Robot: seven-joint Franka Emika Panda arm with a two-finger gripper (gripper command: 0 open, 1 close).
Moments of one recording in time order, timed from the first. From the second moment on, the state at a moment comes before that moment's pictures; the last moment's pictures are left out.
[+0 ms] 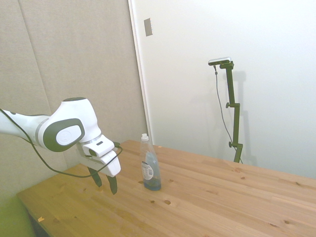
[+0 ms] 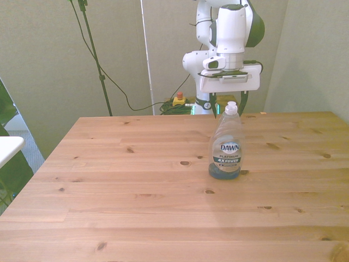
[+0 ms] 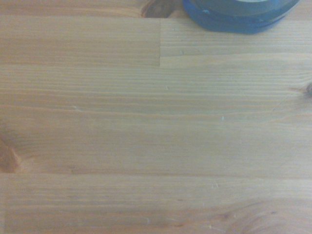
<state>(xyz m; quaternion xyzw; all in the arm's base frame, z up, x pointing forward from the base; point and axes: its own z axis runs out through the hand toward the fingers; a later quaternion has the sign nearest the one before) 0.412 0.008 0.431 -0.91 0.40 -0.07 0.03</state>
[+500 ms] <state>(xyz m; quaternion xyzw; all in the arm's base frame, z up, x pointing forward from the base) 0.420 0.009 0.448 -0.91 0.40 -0.09 0.04</state>
